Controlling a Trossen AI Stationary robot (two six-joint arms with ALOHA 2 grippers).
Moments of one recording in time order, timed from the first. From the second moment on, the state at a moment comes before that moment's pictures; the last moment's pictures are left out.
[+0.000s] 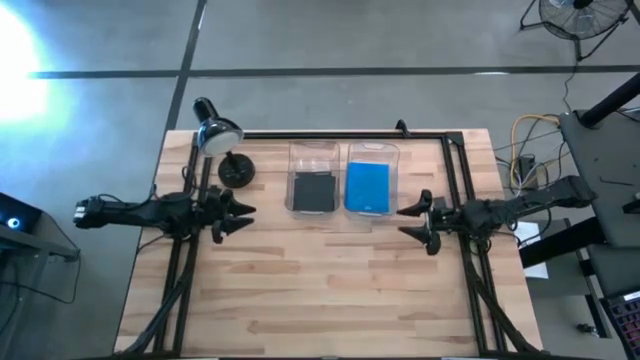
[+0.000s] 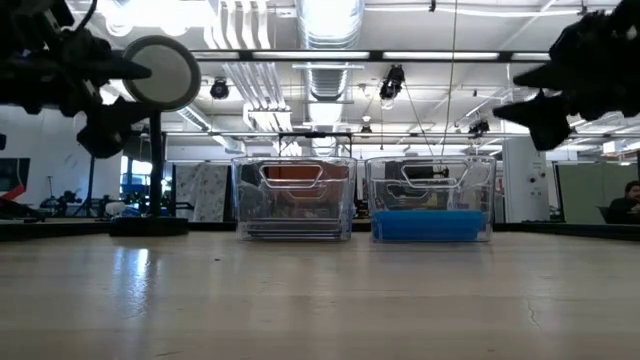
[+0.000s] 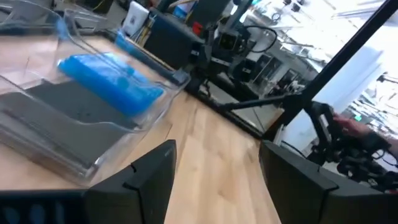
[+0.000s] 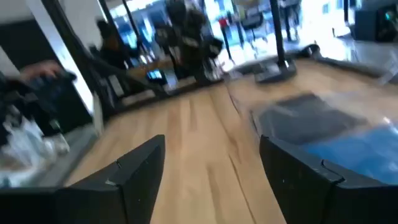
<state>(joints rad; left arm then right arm) -0.06 0.13 0.04 0.00 -0.10 -0.60 0.25 0.35 0.01 0.29 0.29 0.36</state>
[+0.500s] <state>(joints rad) -0.06 0.00 0.01 0.07 -0.08 -0.61 0.25 0.05 0.01 0.05 0.29 0.35</state>
